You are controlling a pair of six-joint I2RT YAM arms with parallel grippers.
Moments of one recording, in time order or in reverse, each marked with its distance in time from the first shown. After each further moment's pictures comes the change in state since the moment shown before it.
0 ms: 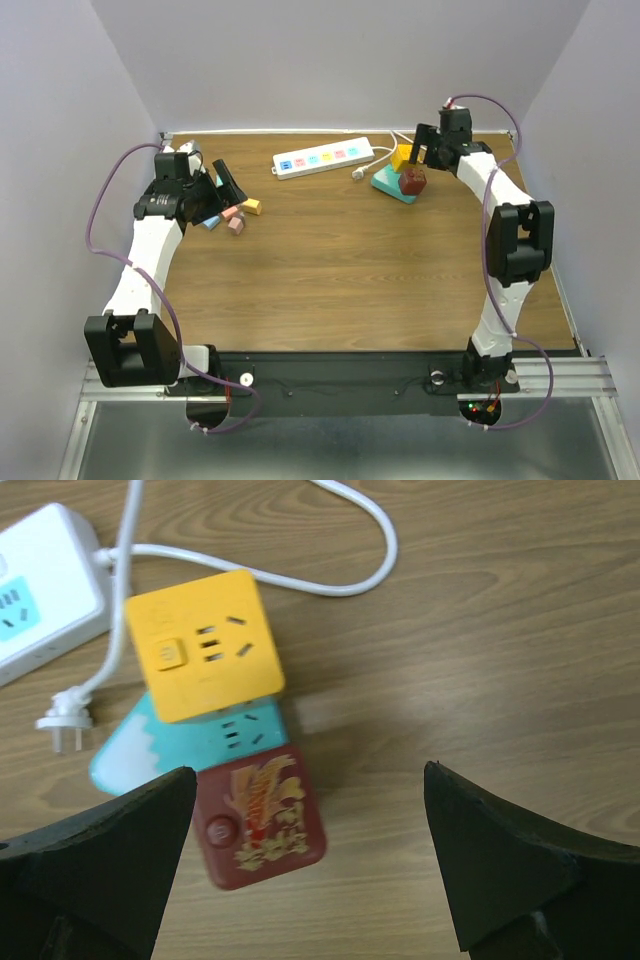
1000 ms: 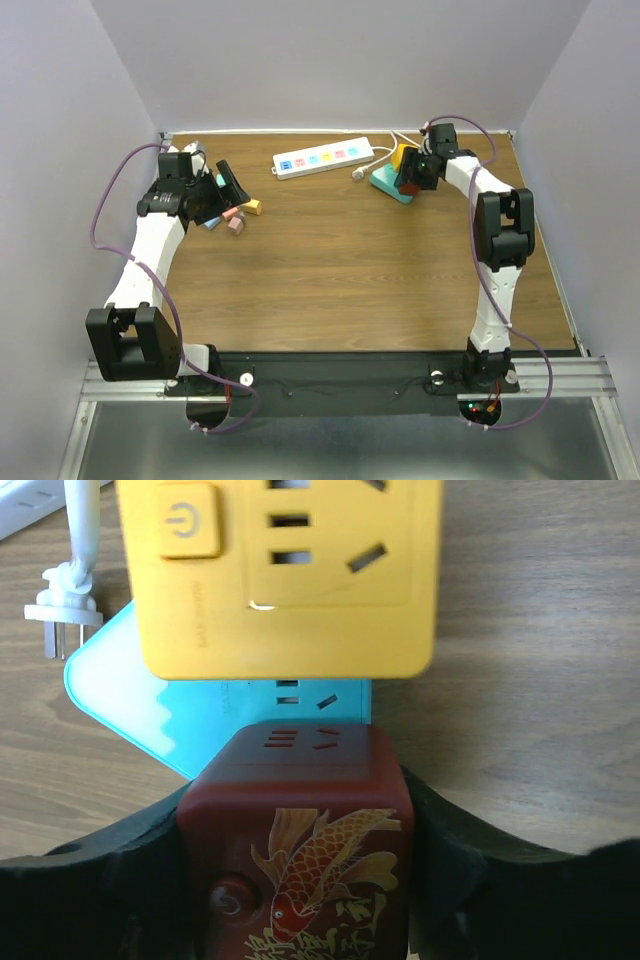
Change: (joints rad) left arm -0.006 0.028 0.000 0.009 0.020 0.002; right arm -0.026 0.195 0.044 -0.059 -0.354 -0.019
